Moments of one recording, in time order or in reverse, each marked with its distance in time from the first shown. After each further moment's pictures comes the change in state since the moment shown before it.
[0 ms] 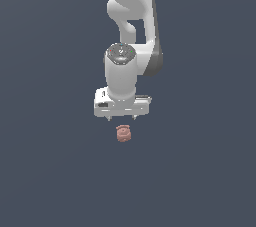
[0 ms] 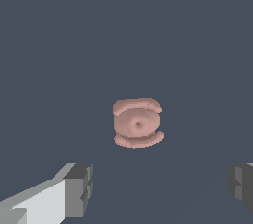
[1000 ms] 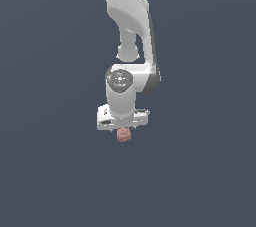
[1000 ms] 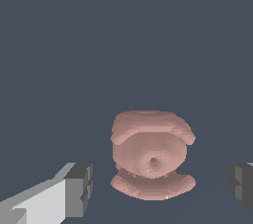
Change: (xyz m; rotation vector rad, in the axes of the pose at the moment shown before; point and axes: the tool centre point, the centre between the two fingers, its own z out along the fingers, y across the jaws) arm 0.014 -0.004 0.063 0.032 -0.032 -0.067
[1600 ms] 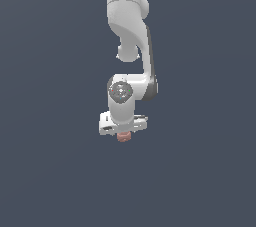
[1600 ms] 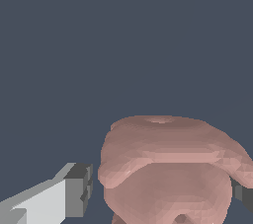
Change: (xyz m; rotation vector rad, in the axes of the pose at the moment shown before) arm -0.001 0.000 0.045 0.001 -0.003 -0.002
